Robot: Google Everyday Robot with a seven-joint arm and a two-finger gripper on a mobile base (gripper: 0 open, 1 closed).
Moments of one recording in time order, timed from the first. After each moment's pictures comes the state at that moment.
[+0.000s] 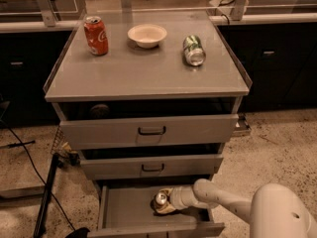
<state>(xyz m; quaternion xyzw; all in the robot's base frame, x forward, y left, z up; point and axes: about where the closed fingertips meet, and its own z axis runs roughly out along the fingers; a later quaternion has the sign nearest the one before) 0.550 -0.038 0.186 -0.62 0.67 0.23 0.35</state>
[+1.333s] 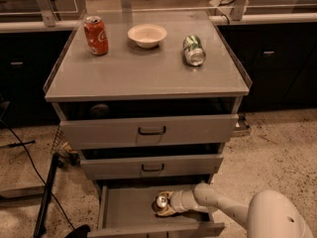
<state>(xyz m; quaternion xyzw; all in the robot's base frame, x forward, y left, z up) 0.549 -0.042 0.156 -0.62 0.66 0.22 0.36</state>
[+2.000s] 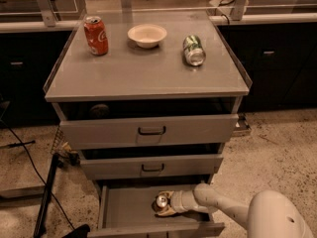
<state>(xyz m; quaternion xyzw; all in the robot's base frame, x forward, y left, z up) 0.549 -0.042 0.156 -0.62 0.66 0.22 0.36</state>
